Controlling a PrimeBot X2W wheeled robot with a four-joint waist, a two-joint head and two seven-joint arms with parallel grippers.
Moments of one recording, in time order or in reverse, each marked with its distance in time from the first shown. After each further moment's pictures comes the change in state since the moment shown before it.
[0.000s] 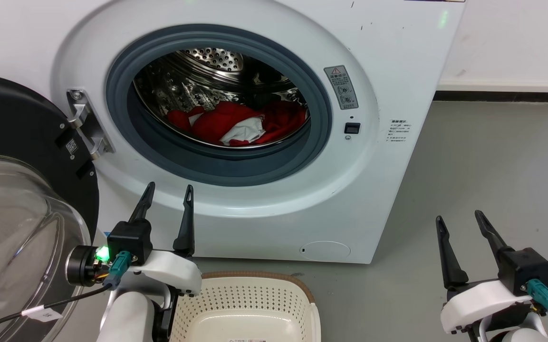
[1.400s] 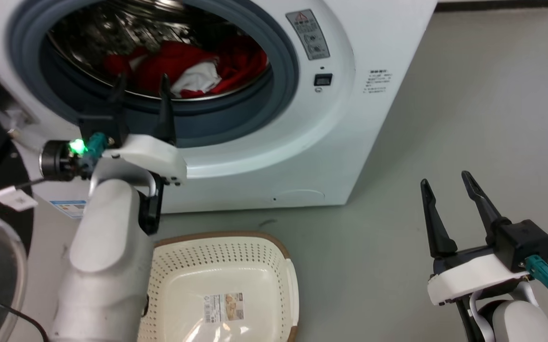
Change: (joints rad) left arm -0.419 0.012 0.036 0.253 -0.013 0.035 -0.003; right arm -0.077 -0.001 0.065 -0.079 0.034 0.000 0.006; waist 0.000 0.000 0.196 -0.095
